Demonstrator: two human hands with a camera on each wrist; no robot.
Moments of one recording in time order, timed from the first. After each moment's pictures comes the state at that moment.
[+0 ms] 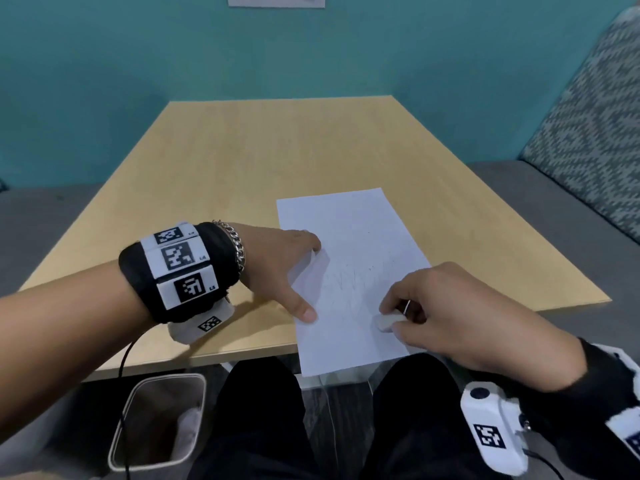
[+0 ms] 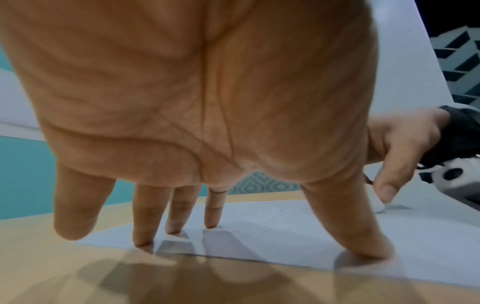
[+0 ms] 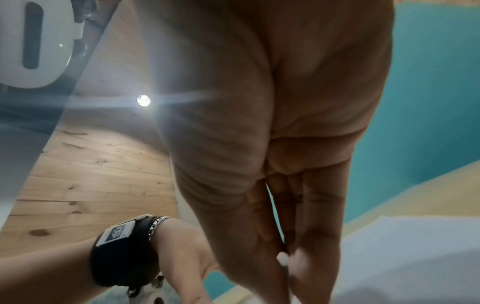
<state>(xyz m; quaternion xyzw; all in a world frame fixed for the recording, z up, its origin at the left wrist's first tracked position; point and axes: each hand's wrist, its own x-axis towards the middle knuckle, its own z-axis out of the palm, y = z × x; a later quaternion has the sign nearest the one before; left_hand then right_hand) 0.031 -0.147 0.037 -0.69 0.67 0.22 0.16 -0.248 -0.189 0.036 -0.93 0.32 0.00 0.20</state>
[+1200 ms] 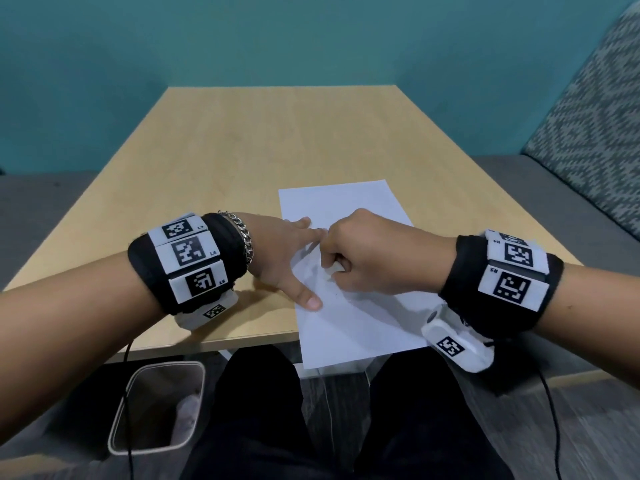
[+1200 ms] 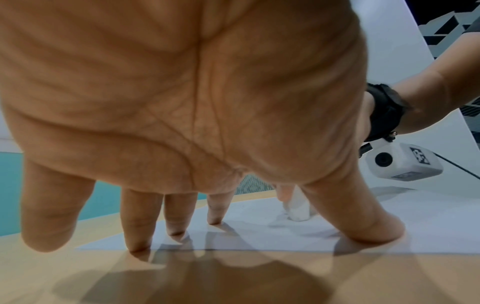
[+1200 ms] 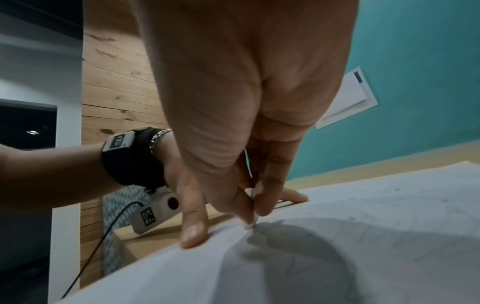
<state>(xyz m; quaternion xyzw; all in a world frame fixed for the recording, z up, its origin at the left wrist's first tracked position) 0.029 -0.147 0.030 -0.69 0.66 0.21 0.19 -0.154 -0.218 0.037 -0.98 0.16 0.04 0.10</state>
